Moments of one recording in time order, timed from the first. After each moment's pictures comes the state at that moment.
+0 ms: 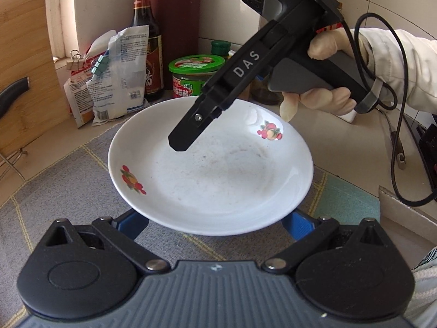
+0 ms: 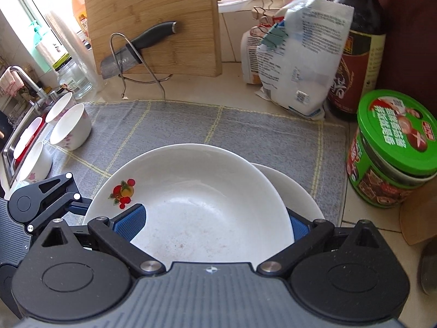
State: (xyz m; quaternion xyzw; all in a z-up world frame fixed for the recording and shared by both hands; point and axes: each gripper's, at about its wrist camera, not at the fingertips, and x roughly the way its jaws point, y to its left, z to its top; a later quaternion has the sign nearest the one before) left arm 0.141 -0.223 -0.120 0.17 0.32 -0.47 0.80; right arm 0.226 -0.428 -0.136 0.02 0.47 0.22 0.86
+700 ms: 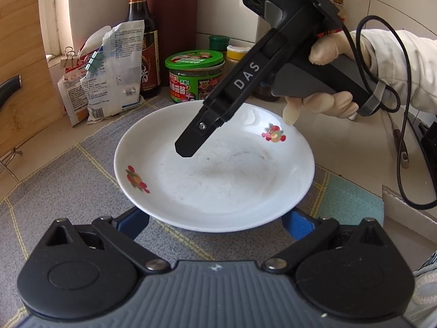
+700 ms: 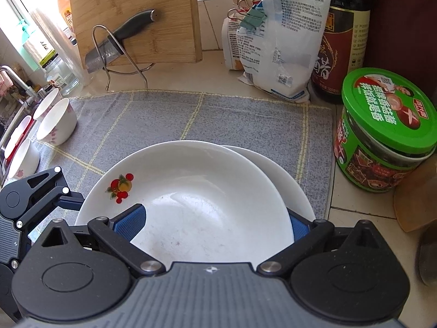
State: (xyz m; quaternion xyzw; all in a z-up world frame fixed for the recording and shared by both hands) left arm 0.148 -0.227 -0.123 0.18 0.33 -0.47 0.80; right arm 0.229 -0.437 -0.148 0.02 0.48 0.21 0.85
